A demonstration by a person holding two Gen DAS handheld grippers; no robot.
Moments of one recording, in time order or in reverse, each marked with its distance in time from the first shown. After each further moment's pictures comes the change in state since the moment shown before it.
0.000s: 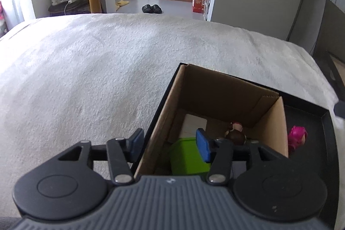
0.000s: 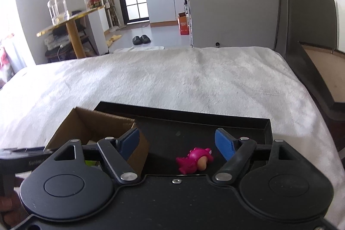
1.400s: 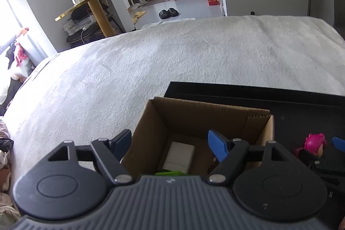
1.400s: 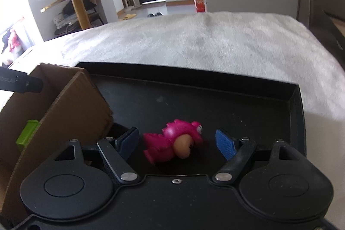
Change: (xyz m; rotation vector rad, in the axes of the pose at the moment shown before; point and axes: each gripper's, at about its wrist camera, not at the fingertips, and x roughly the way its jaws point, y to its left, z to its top) left arm 0.022 -0.100 0.036 0.188 0.006 0.274; right arm 0.092 -0.048 -0.053 -0.043 0.110 0.103
